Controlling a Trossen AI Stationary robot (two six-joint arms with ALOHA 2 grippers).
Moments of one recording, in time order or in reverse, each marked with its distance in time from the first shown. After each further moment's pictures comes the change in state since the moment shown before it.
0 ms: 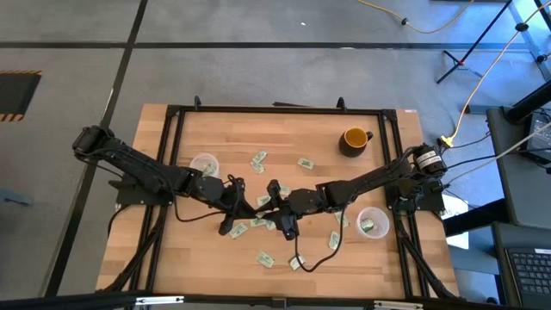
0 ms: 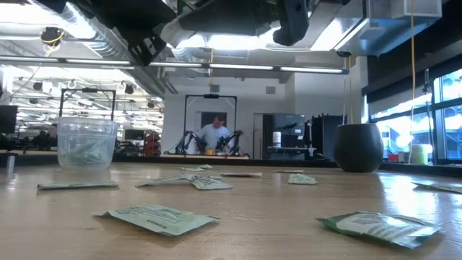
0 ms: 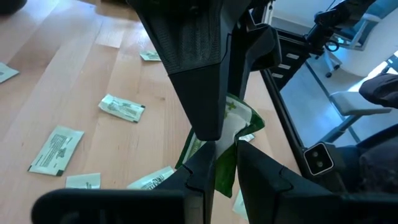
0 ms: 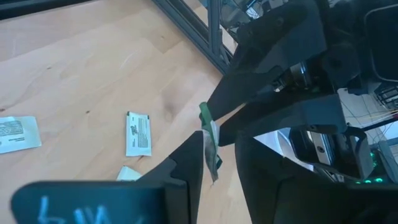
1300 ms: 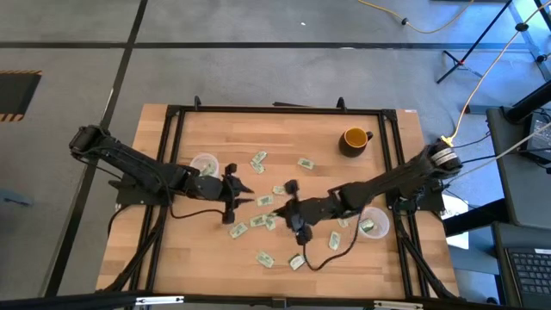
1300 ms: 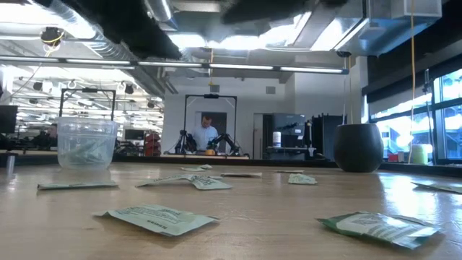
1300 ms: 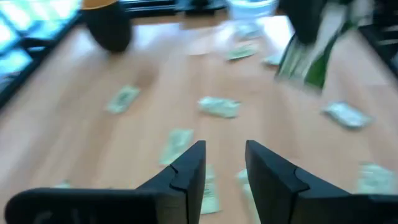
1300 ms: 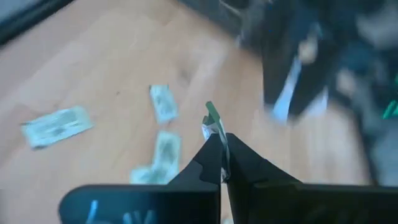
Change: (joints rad) left arm 0.000 -0.055 -0.001 -0.157 -0.328 0.249; right arm 0.081 -0.145 0.000 -0.334 0.167 0.370
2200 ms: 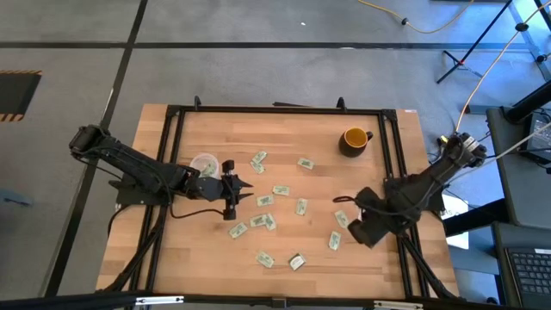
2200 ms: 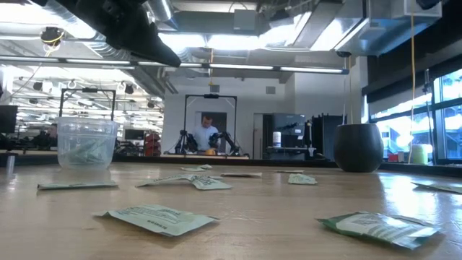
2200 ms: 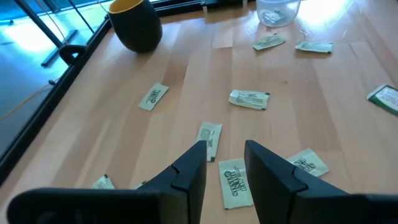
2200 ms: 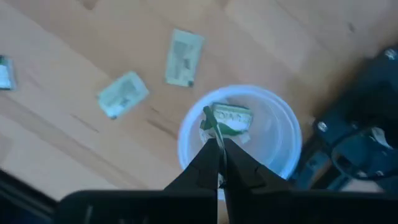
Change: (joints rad) left arm 0.000 0.001 0.000 -0.031 -0.102 0.071; right arm 0.319 -0.270 0.000 -1.258 -0.235 1.889
